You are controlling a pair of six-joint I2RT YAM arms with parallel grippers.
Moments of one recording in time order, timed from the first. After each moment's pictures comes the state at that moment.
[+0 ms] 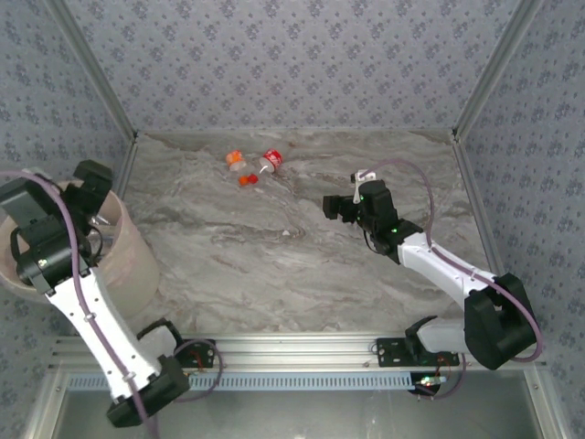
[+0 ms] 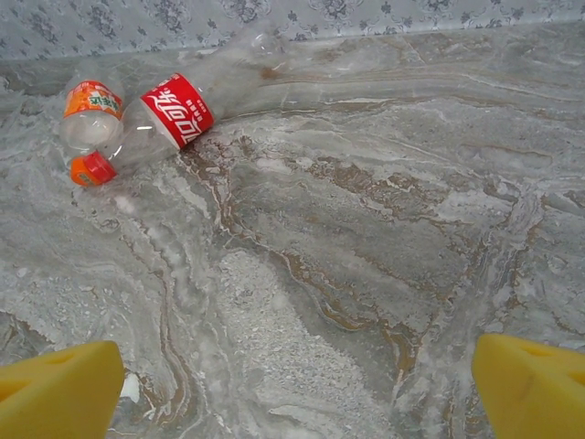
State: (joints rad) left arm 0.52 0.91 1.44 -1.00 0.31 -0.66; right arm 0.49 1.29 0.77 0.00 0.11 0.31
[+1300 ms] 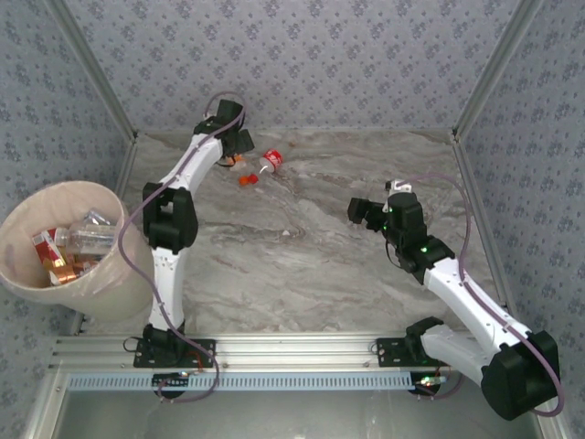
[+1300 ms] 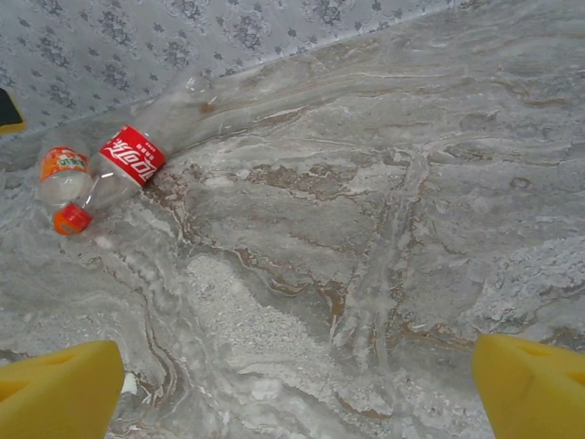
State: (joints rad) left arm -0.29 2.31 2.17 -0.81 -0.27 -0.62; right arm 0.39 0.99 0.68 -0.19 0.14 0.45
